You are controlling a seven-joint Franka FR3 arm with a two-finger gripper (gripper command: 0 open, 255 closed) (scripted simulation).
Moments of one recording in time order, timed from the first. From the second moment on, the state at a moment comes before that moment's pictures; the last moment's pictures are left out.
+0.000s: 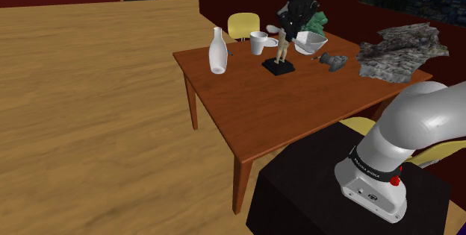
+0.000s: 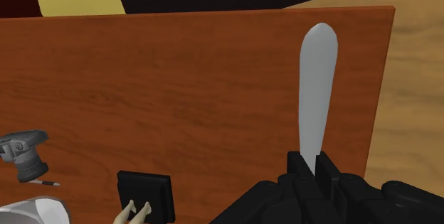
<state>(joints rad) -0.06 -0.71 0.33 -2.27 0.02 1.65 0.43</state>
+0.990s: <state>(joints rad) -0.12 -0.69 0.16 -2.21 -0.08 1.63 0.24</state>
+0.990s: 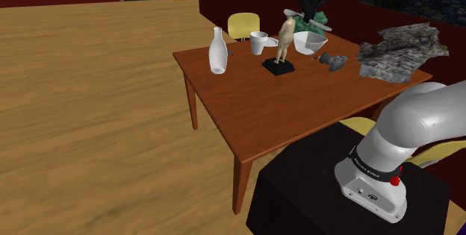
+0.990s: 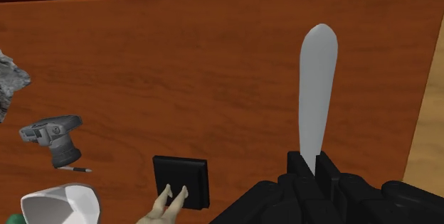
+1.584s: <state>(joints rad) -0.18 -0.62 -0.03 -2.17 -0.17 1.69 0.03</state>
